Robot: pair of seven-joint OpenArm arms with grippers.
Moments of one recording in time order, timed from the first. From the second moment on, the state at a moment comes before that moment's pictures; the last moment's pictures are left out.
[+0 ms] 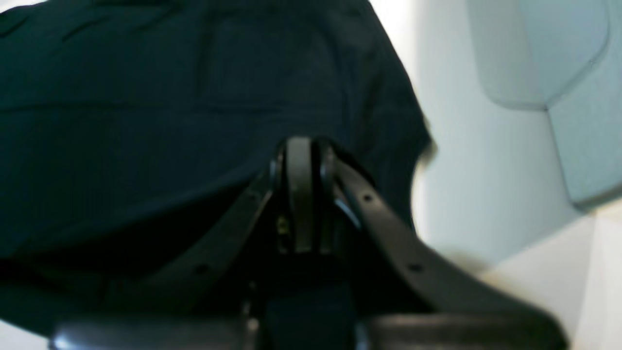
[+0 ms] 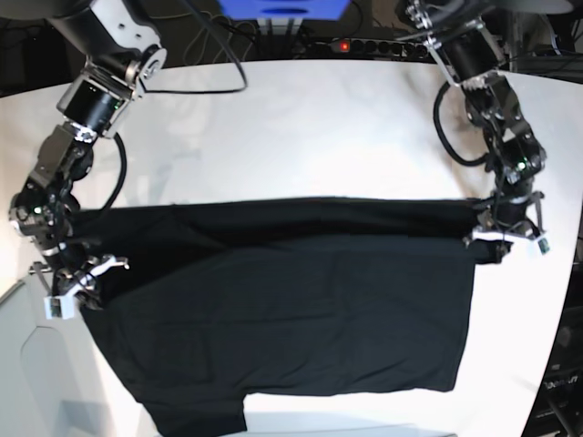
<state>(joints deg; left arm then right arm) -3.1 -9.7 -30.9 89.1 -21.3 -6.0 36.1 16.2 5.5 32.1 85.4 6.8 39.3 -42.4</state>
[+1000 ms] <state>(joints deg) -15.5 -11.3 -27.9 72.5 -21.1 -6.0 32.3 16.2 5.6 31.2 85.4 6.9 39.3 -42.0</state>
